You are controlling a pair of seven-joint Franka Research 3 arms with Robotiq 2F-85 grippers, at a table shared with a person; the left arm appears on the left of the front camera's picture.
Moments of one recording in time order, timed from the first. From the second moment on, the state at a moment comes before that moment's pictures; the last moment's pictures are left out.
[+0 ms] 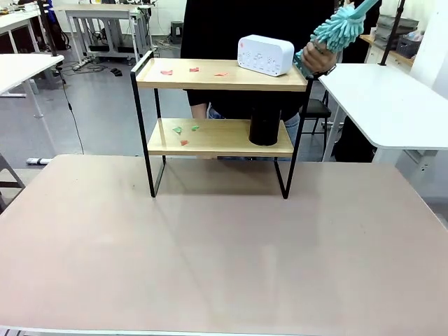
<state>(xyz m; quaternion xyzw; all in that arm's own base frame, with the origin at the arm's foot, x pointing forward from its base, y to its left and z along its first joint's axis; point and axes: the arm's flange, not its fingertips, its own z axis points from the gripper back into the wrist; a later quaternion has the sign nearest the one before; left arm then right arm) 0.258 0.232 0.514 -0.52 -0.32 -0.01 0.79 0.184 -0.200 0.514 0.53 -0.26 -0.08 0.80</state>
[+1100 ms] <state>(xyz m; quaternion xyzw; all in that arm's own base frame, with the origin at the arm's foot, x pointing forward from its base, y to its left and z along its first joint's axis) 0.256 0.268 0.450 -0.56 -0.36 0.15 0.73 0.141 -0.261 0.462 0.54 -0.28 -0.20 0.76</state>
